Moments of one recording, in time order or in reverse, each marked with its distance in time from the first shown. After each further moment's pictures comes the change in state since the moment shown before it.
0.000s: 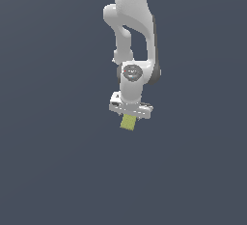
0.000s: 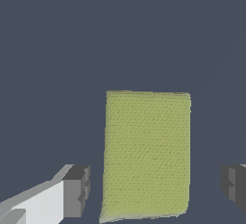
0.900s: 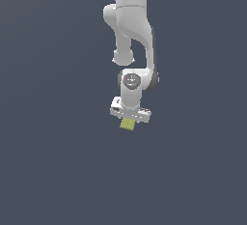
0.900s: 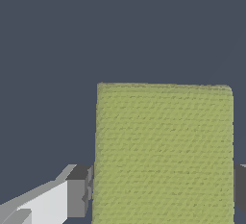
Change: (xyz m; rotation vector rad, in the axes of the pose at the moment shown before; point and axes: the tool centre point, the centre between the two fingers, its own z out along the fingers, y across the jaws) arm -0.001 0.000 0.039 0.000 -0.001 0.004
